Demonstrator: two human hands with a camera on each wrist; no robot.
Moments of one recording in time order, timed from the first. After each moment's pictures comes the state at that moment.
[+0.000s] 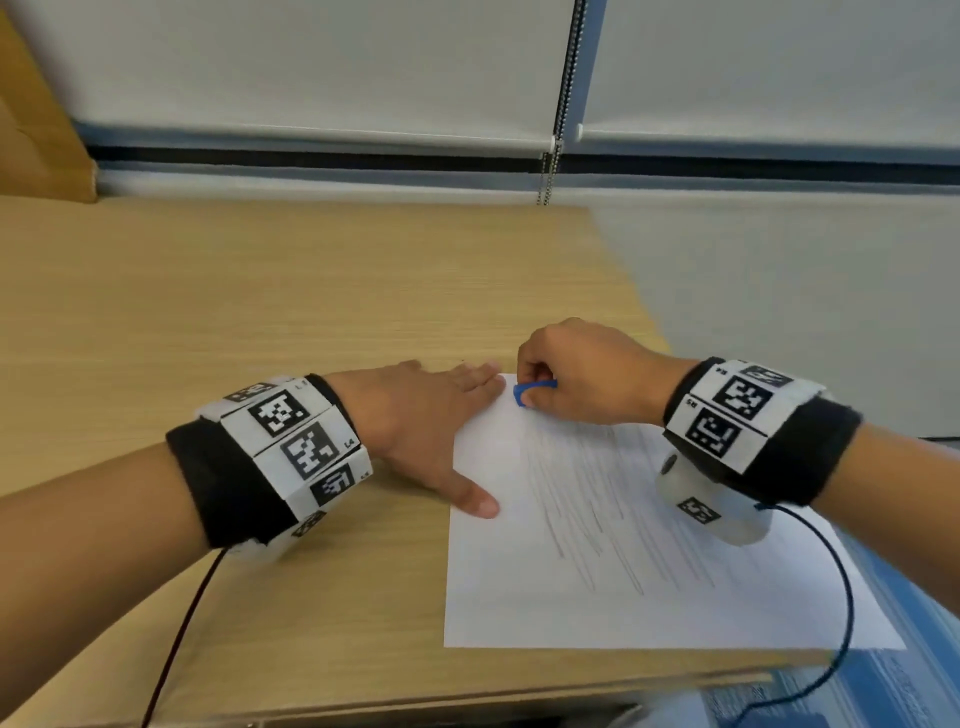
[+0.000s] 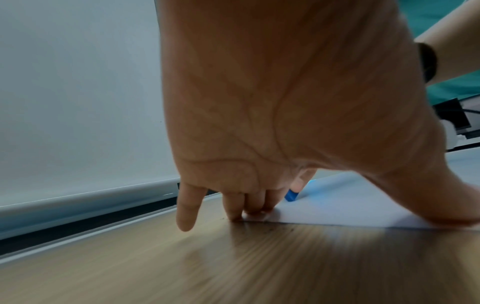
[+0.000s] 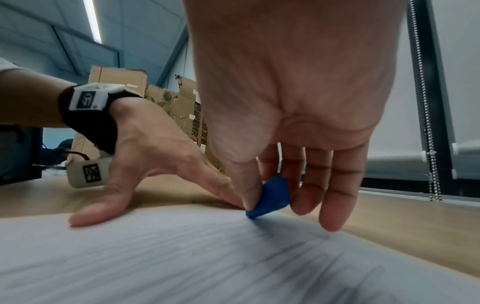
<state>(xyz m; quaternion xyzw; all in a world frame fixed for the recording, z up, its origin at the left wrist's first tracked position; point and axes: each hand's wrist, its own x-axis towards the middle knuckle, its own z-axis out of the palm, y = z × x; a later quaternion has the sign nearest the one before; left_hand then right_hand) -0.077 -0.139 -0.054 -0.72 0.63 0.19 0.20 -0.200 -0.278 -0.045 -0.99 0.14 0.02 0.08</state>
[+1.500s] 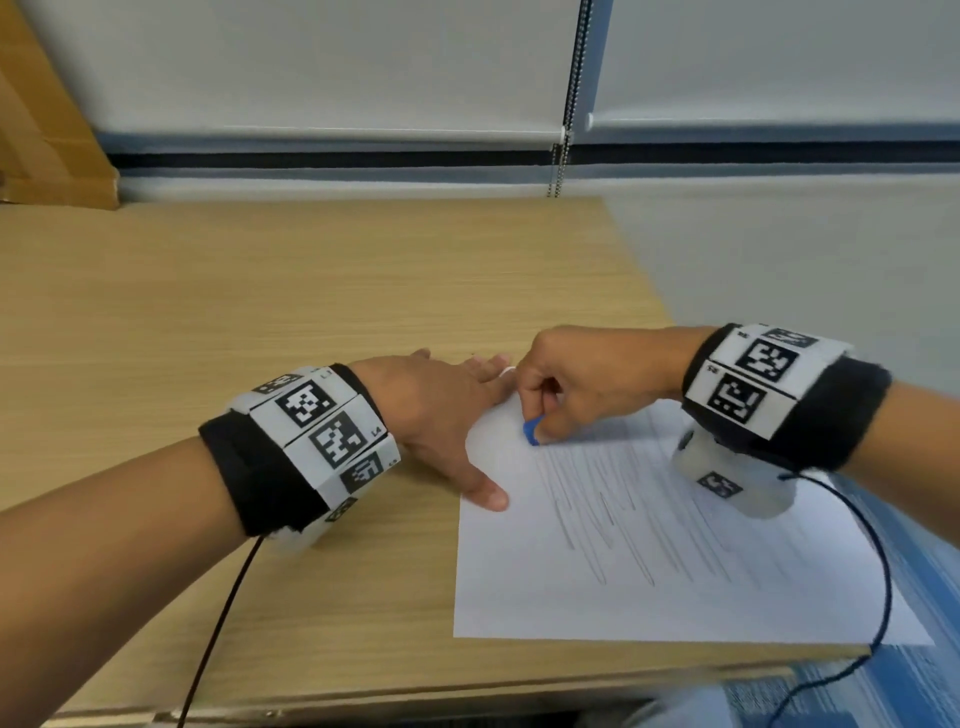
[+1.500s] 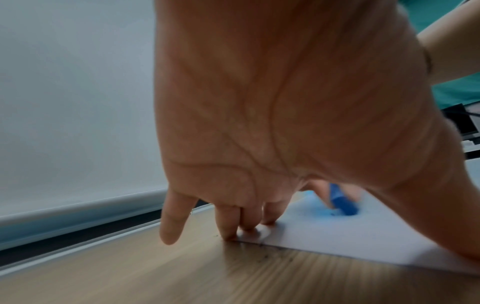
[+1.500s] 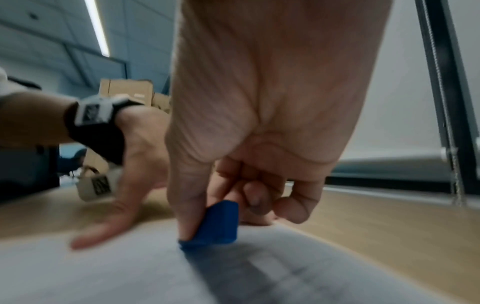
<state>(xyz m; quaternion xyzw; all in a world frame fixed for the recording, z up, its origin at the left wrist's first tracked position) -0.085 -0.148 -0.048 -0.73 0.61 0.21 0.23 -0.196 -0.278 -0.039 -0.96 0.04 0.15 0.22</state>
